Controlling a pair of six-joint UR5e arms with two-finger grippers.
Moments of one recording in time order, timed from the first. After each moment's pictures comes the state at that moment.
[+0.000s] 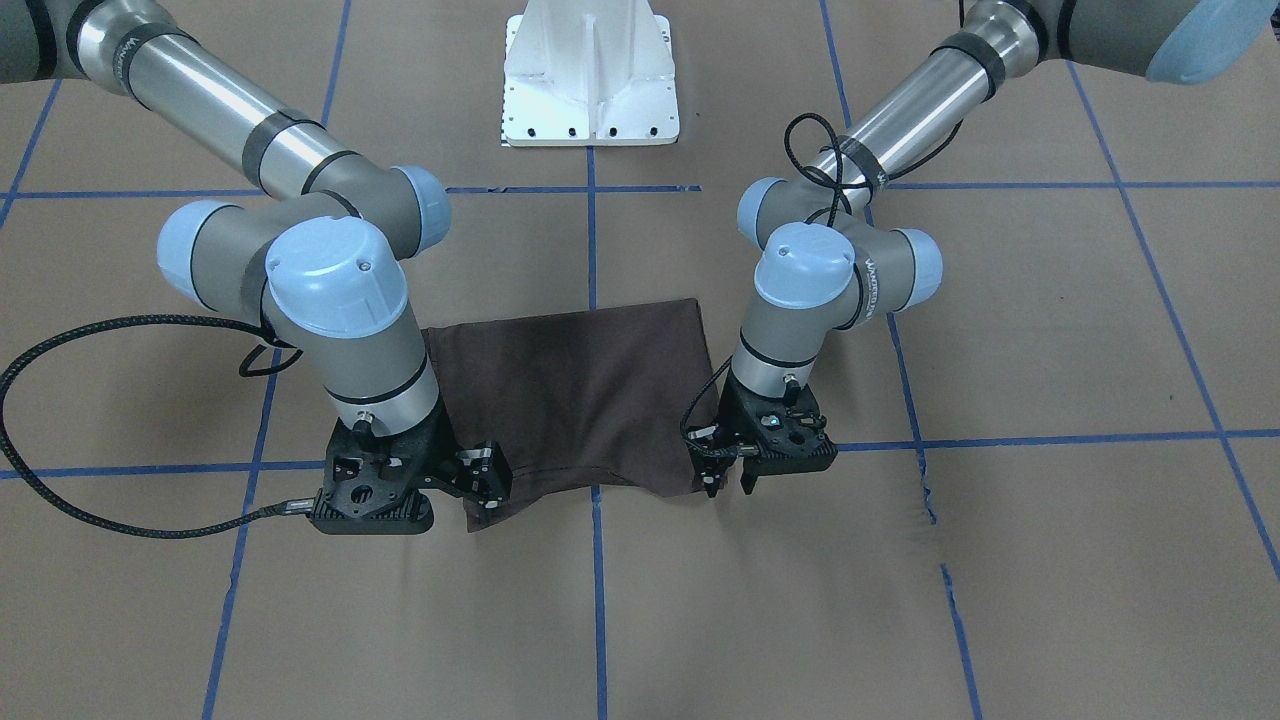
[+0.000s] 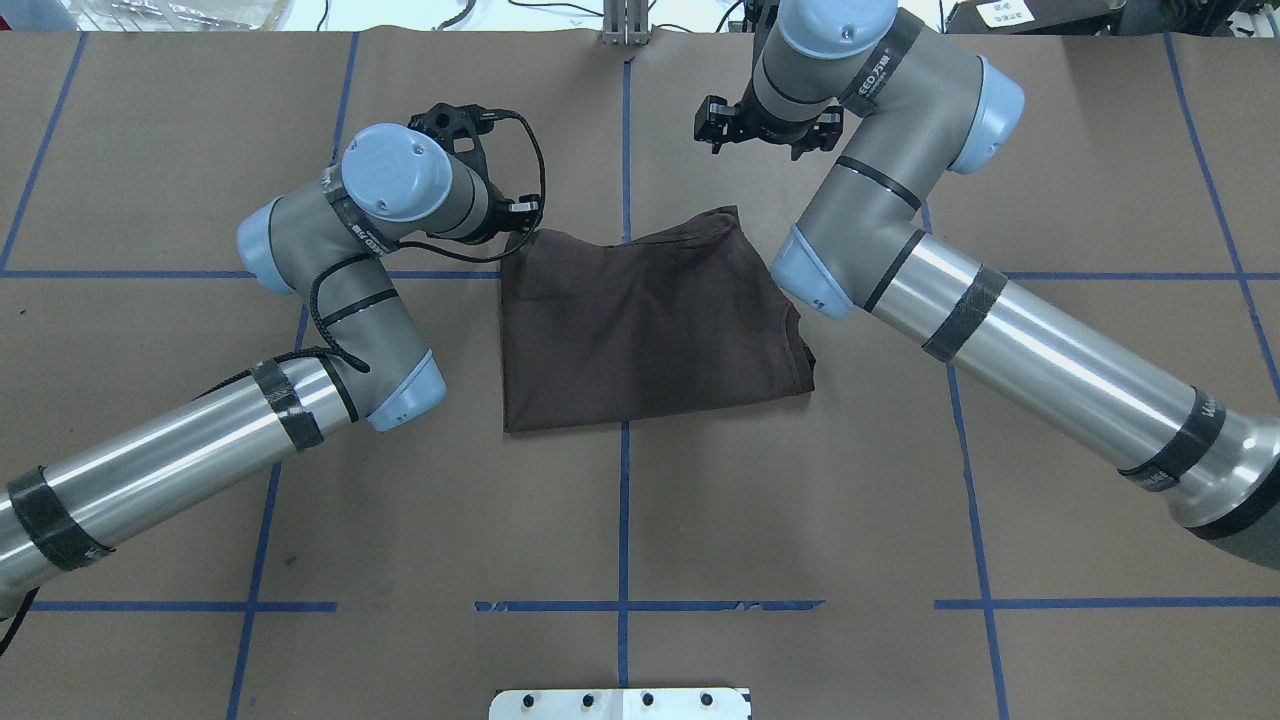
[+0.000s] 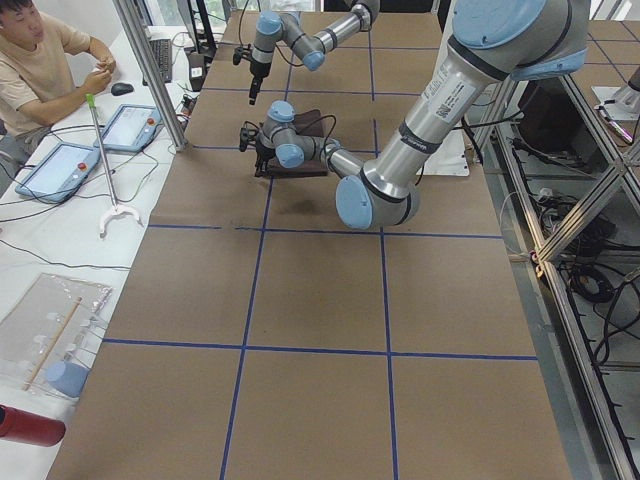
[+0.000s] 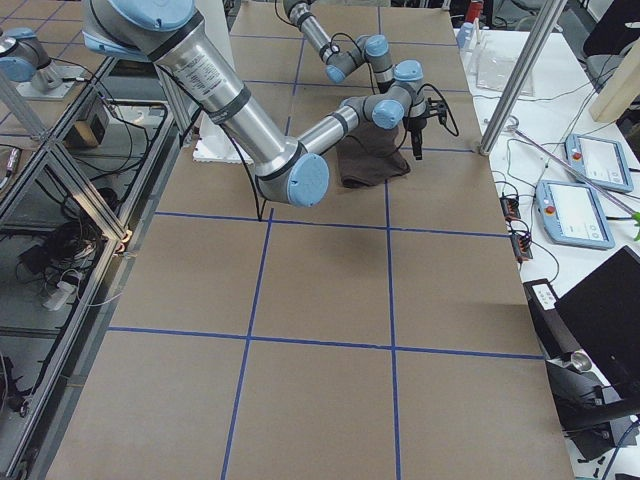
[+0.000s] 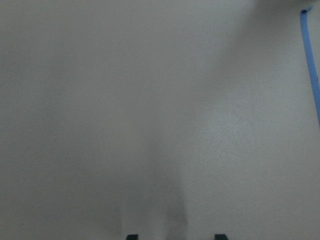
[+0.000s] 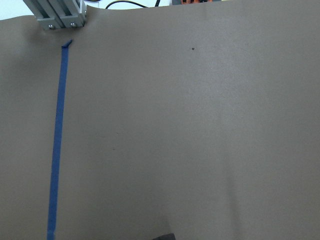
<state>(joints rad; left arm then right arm) -0.69 -2.33 -1.19 -2.17 -1.72 -1.26 0.82 -0.74 1.27 -1.30 1.86 1.08</state>
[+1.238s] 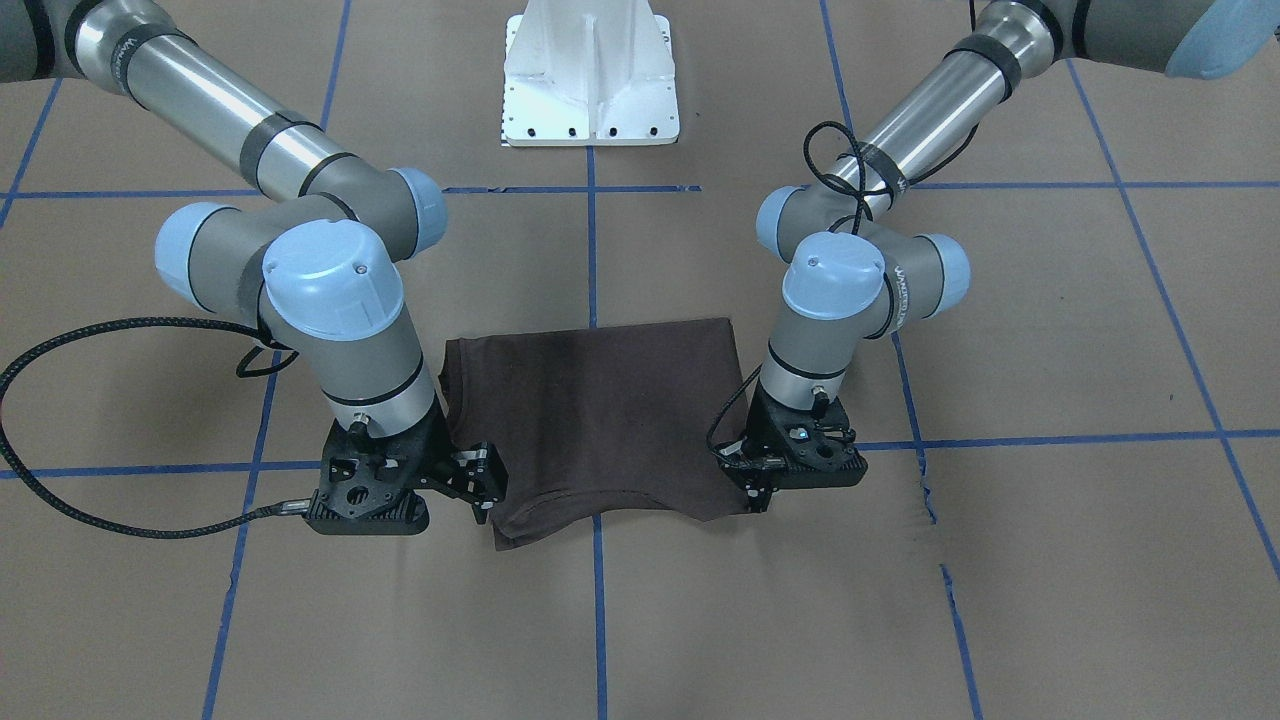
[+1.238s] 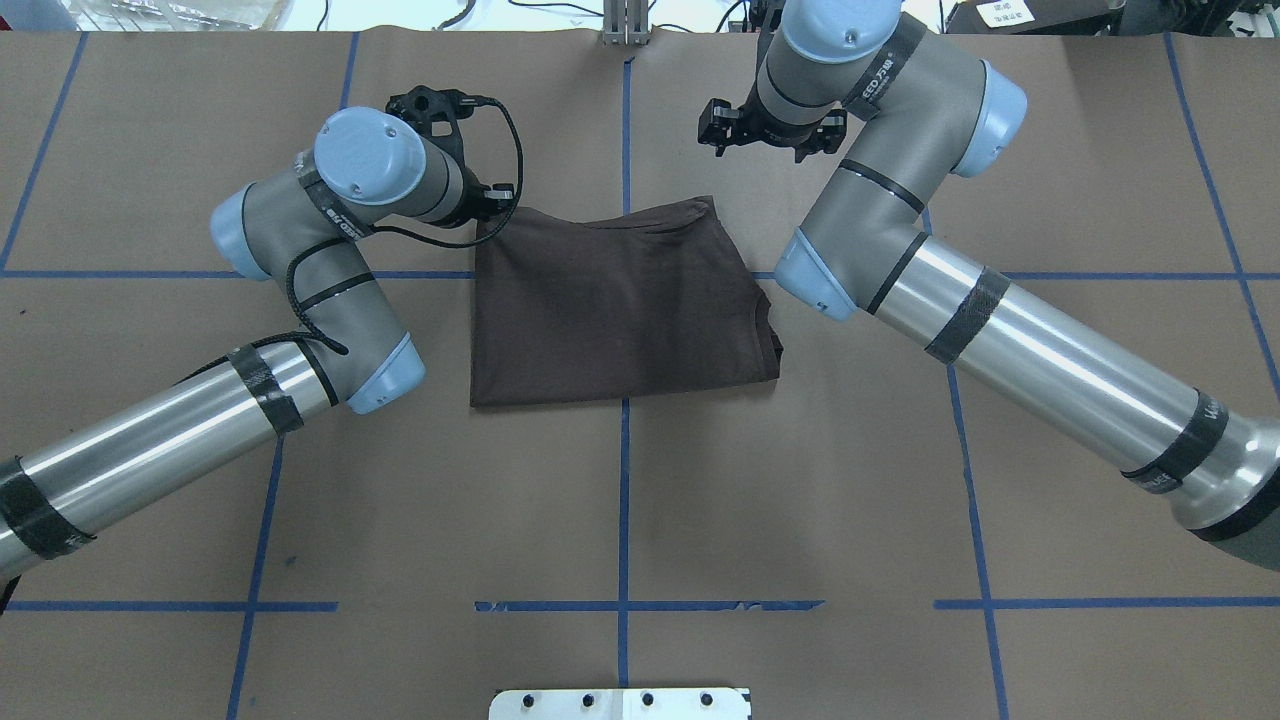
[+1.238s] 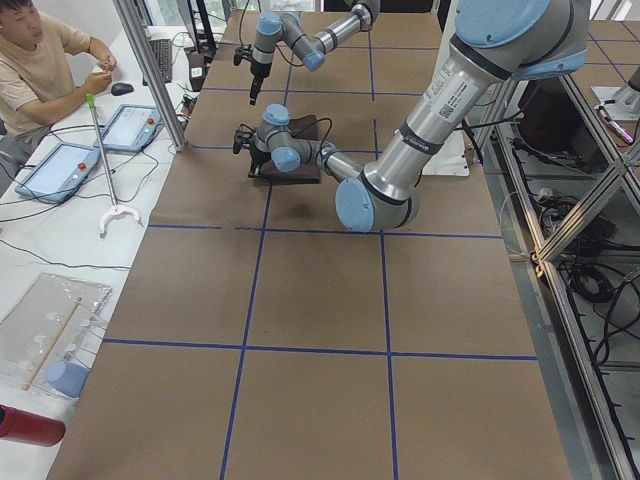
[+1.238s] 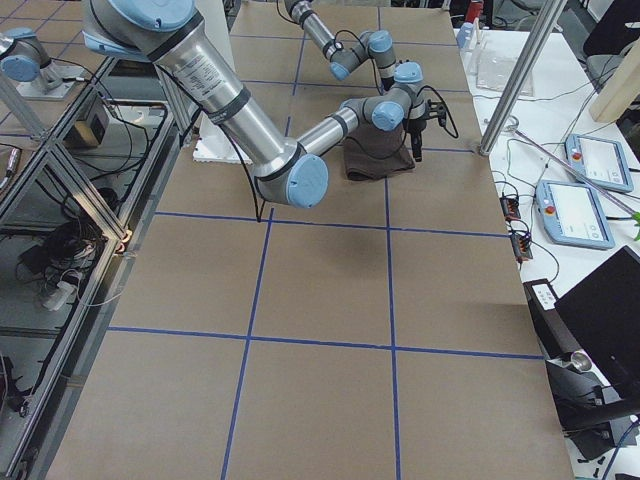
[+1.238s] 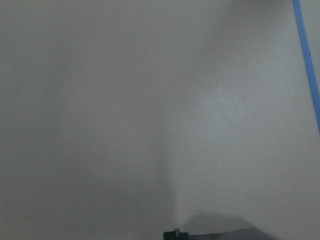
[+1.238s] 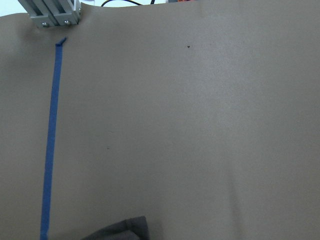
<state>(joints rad) -0.73 -2.31 -1.18 -2.17 -1.72 -1.17 0.82 -0.74 1.27 -1.29 1.86 1.08</state>
